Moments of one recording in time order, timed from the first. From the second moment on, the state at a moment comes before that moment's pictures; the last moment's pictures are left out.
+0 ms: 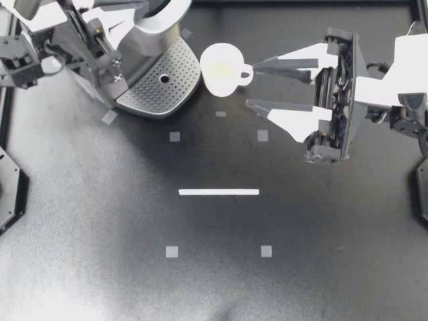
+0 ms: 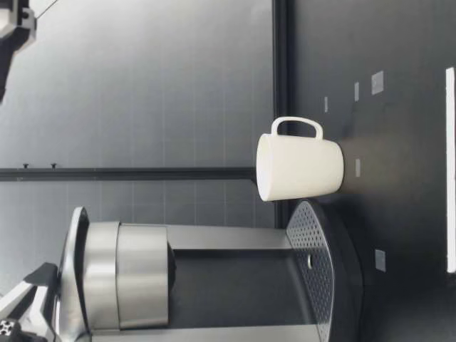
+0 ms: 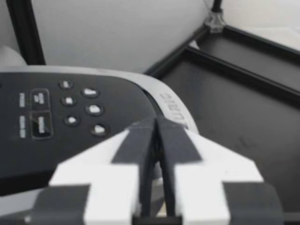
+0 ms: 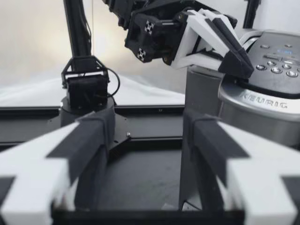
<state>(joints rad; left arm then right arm) 0.31 -0.48 0.71 1.45 0.29 -1.57 -0.13 -0.40 0.83 0.04 -0.53 -0.12</state>
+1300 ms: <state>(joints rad) 0.08 -0.55 0.29 0.62 1.15 -0.54 -0.49 -0.23 0.43 0.02 0.57 -0.41</state>
